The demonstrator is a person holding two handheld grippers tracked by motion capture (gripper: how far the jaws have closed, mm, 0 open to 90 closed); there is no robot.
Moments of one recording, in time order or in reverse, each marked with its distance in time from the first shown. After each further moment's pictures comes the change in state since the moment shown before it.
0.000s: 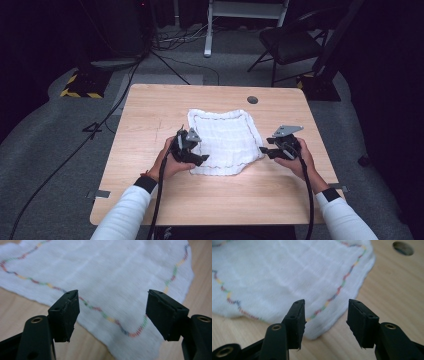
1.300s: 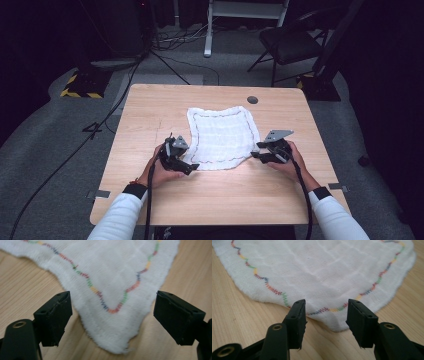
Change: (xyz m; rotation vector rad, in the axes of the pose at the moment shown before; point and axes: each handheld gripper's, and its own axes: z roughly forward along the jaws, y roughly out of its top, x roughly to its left) left arm 0.008 -0.036 -0.006 -0.014 -0.061 -0.020; right arm 0.013 0.000 0.026 -0.029 0.097 -0.068
